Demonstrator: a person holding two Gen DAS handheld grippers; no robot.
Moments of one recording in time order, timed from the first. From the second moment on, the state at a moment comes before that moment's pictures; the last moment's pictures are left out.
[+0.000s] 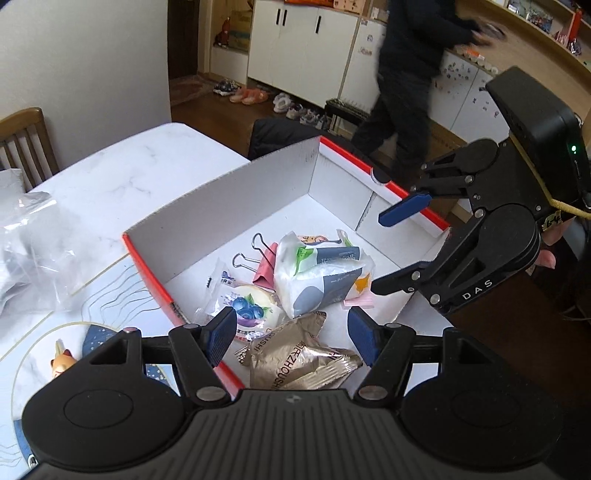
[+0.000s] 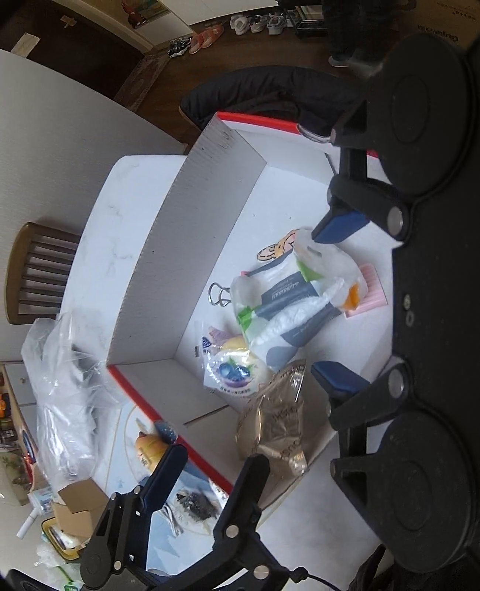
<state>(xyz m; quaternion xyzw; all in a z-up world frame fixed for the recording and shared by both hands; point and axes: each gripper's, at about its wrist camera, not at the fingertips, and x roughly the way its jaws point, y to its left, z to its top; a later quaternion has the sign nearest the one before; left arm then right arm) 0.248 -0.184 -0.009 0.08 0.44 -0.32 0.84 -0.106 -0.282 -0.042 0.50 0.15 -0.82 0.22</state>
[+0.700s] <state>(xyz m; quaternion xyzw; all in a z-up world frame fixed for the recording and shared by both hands) 0.204 -0.114 0.007 0.06 0.41 -0.30 0.86 -0.087 -0.336 -0.020 0.48 0.13 -0.84 0.22</state>
